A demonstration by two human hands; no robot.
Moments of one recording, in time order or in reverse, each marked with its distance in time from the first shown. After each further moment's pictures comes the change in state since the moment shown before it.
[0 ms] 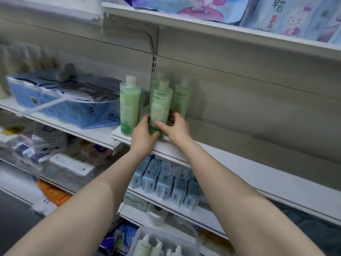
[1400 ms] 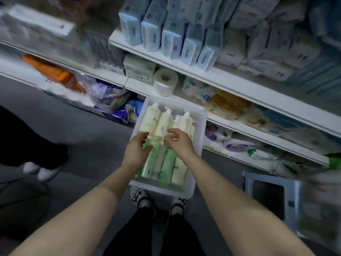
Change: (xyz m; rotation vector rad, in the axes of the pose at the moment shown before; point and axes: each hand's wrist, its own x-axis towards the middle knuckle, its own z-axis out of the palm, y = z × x) left_hand -0.397 -0.239 0.039 0.212 -0.448 -0.599; right_hand -0.367 0.281 0.110 0.088 -0.316 0.752
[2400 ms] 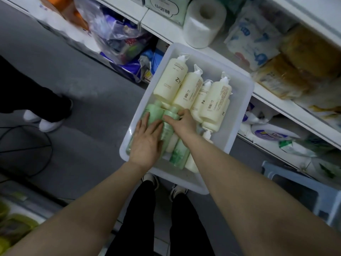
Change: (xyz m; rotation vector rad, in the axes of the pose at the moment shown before) left_hand 0.011 -0.121 0.079 0.609 -0.010 0.286; right_hand 0.109 0.105 0.093 -0.169 -0.027 0.193
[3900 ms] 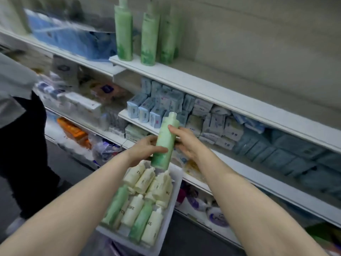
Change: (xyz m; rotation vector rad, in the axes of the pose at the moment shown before) left_hand 0.012 0.226 -0.318 -1.068 -0.102 -0.032; right_hand -0.222 -0.187 -0.303 0.477 -0.221 -0.493
